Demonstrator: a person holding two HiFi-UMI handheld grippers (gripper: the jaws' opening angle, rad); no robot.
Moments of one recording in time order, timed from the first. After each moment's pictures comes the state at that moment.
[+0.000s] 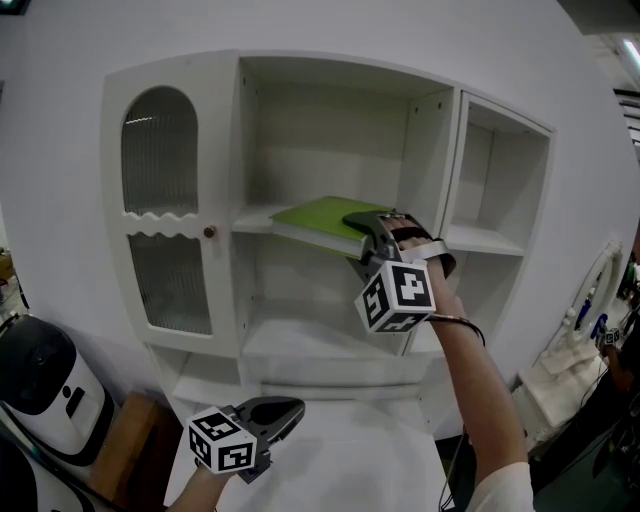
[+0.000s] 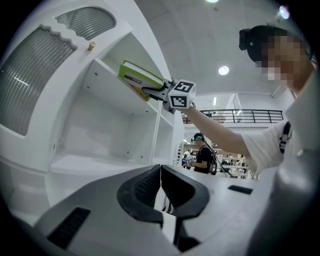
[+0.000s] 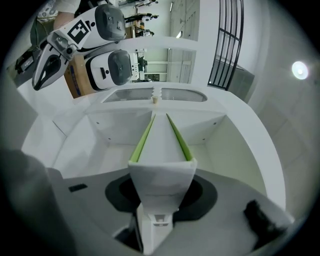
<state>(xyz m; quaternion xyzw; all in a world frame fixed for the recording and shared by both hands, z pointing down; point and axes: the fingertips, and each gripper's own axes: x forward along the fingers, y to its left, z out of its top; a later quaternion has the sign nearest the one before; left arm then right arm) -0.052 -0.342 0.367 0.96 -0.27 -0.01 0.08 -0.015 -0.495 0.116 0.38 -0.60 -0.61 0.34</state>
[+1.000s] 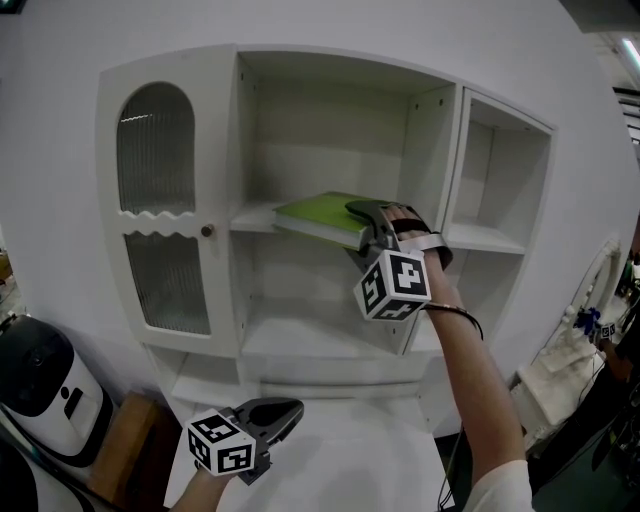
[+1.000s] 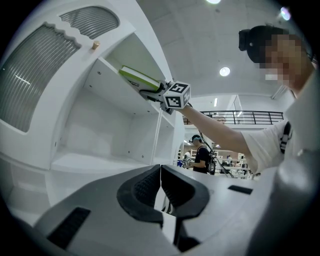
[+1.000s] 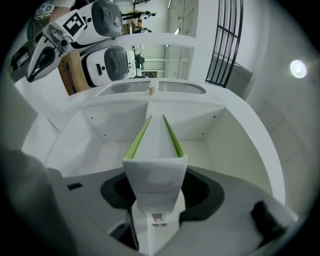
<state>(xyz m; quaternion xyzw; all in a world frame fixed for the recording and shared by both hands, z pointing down) -0.056 -0.346 0.372 0.96 -0.27 -0.01 0.09 -0.011 -0.522 0.112 0.40 -0.60 -0.60 0.34</state>
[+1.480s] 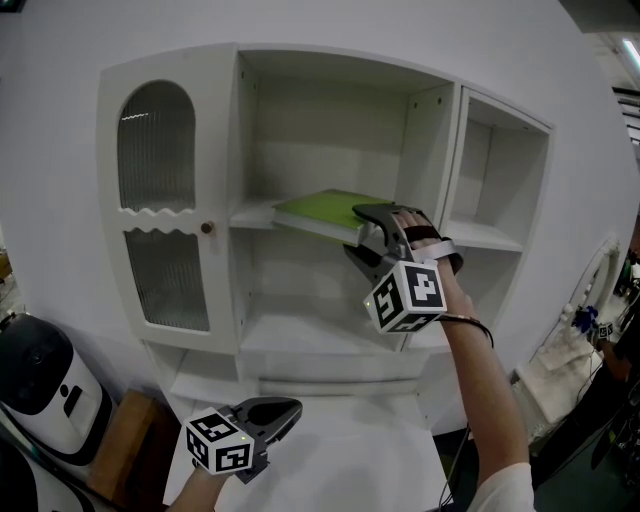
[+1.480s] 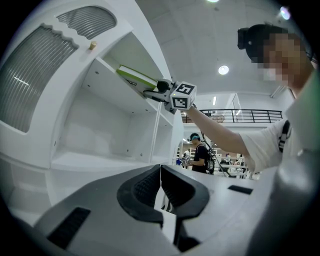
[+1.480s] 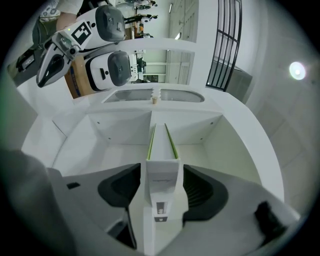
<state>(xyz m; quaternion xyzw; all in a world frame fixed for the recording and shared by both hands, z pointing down) -0.056 -0.339 0.375 0.96 -0.26 0.00 0.08 -0.004 -0.489 0.117 0.38 -0.60 -0.62 0.33</state>
